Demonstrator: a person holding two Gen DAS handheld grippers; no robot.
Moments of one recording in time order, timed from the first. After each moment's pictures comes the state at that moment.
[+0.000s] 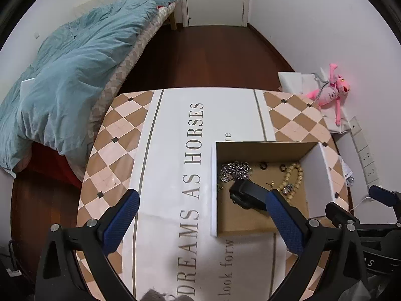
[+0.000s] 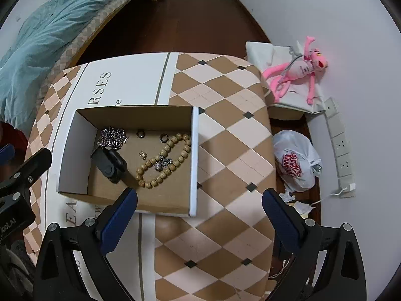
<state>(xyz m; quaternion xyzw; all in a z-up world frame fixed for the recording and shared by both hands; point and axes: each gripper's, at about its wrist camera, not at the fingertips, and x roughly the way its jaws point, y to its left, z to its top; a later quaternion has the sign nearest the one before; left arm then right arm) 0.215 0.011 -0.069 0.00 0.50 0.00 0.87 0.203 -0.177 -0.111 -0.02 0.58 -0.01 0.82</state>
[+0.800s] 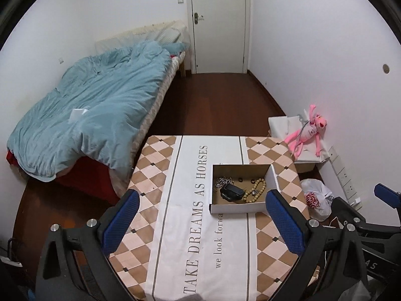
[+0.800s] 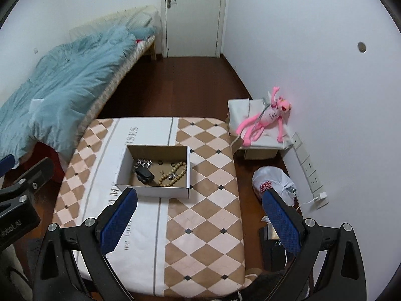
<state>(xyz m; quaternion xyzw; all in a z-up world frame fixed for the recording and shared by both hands) 0.066 0.015 0.083 0.00 0.38 0.02 0.93 0.037 -0.183 0.070 -0.02 0.42 -0.02 0.91</state>
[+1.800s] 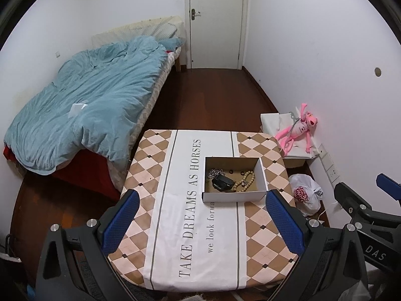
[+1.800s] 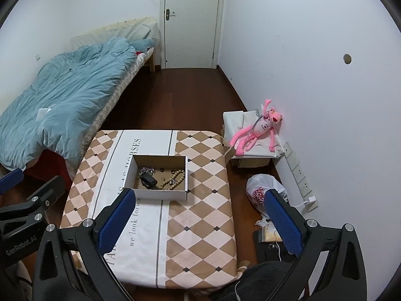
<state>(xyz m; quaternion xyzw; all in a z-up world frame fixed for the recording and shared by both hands) 0.049 0.012 0.097 -0.01 0.40 0.00 0.91 0.014 -0.185 0.109 -0.01 0.41 -0.03 0.91</state>
